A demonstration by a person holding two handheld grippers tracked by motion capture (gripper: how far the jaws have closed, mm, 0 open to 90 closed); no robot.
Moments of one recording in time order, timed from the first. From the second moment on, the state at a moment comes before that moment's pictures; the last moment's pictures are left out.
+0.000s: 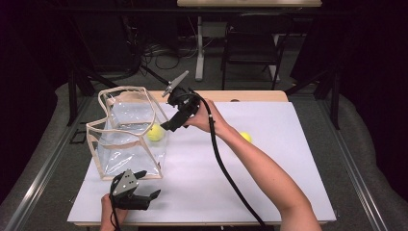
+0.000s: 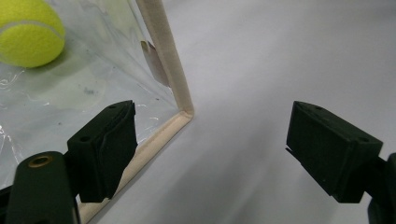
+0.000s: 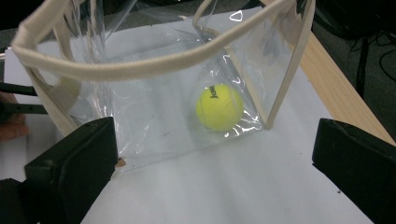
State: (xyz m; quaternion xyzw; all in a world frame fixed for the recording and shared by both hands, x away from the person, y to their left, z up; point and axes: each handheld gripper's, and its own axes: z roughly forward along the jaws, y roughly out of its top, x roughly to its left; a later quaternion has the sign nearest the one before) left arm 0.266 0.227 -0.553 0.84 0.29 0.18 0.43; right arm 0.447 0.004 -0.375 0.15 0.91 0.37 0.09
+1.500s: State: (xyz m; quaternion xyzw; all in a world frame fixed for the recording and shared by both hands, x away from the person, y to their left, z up) left arm 0.266 0.227 -0.554 0.84 0.28 0.18 0.43; right arm 0.435 -0.028 -0.445 0.17 0.93 0.33 0.08
